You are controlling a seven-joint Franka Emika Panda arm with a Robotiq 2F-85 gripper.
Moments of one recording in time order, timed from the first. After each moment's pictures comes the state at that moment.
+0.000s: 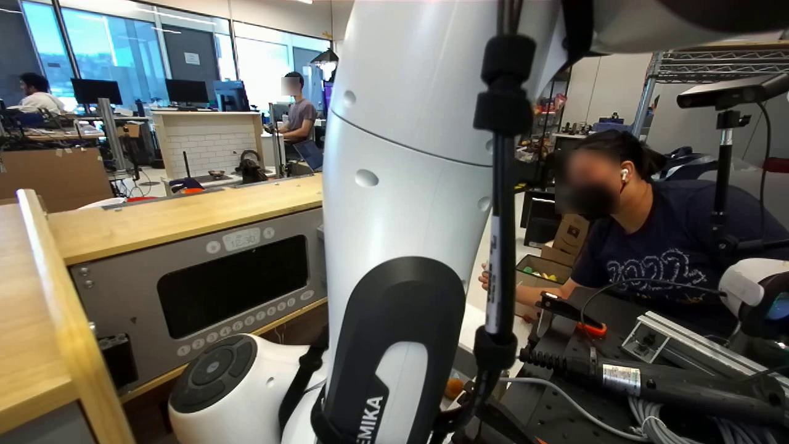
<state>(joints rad) 0.64 1.19 -0.08 -1.69 -0.31 2.77 0.35</state>
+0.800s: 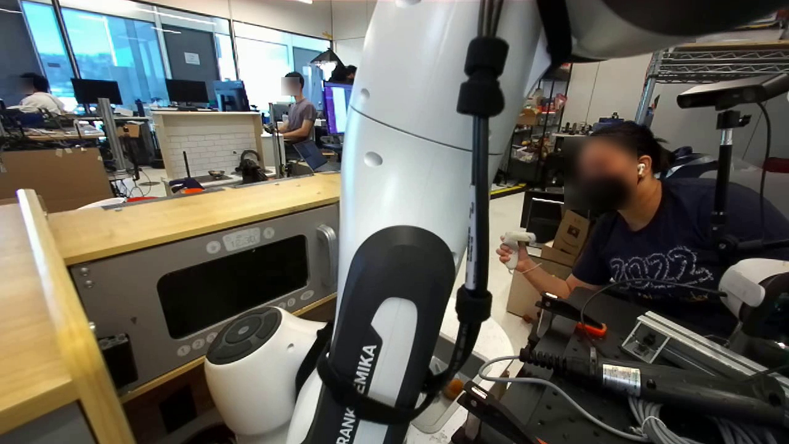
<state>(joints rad) 0.55 1.18 -0.04 -1.70 -0.26 2.78 0.30</state>
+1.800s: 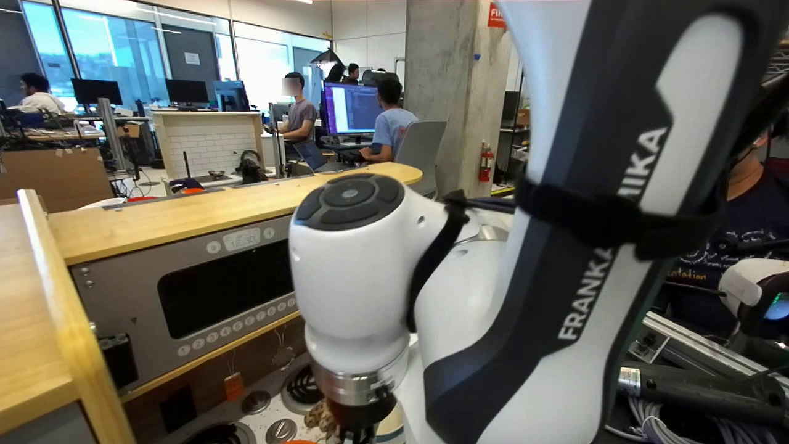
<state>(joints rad) 0.88 0.69 -0.34 -2.34 -0.25 3.04 0.39</state>
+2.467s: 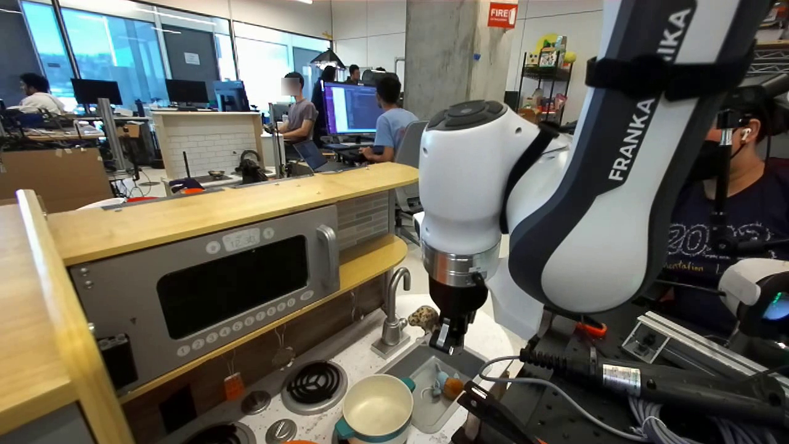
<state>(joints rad) 0.86 0.50 -0.58 -2.59 -0.24 3.04 0.33</state>
